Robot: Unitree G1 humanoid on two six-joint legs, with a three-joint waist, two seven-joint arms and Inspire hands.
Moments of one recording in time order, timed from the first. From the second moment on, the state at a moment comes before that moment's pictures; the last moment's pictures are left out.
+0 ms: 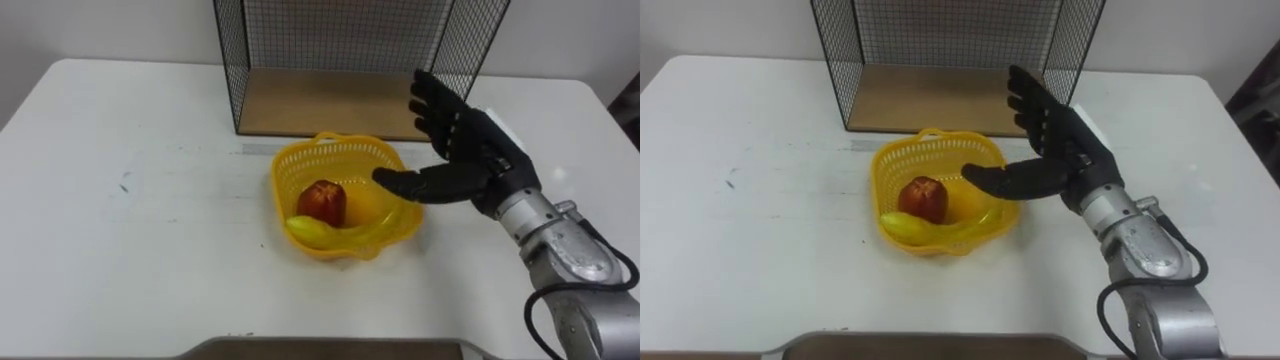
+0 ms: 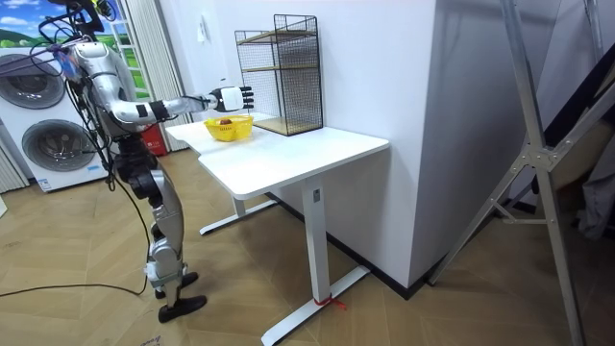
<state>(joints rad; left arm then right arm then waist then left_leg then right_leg) 0.26 0.25 0.19 1.11 -0.27 0.09 0.00 -0.05 -0.39 -0.04 -0.05 0.36 0.09 0.23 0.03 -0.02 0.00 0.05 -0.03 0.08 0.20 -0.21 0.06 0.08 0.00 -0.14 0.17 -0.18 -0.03</state>
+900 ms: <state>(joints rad) 0.35 0.18 0.43 -0.10 -0.17 -0.07 0.84 0.26 -0.30 -0.28 -0.16 0.42 -0.06 -0.18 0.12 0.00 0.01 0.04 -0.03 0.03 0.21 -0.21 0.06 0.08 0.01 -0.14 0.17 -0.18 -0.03</state>
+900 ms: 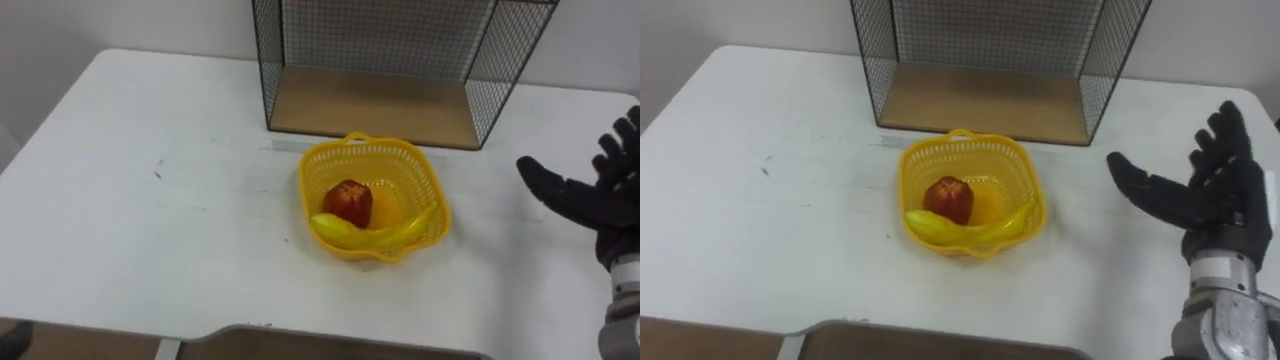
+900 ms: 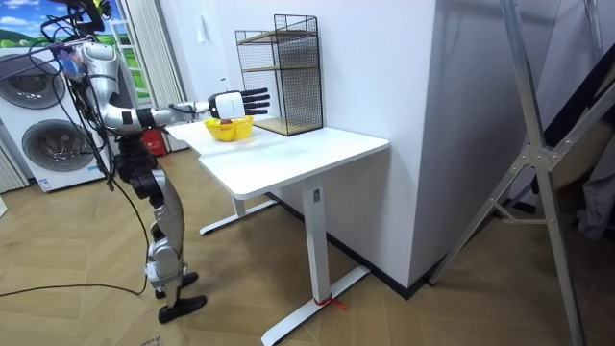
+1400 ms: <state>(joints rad) 0.27 0.21 0.47 -0.39 0.07 -0.25 0.79 0.30 -0.27 -0.26 -0.20 0.44 -0.10 -0.11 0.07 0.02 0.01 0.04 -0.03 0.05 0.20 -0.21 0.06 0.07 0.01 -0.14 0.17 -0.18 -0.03</state>
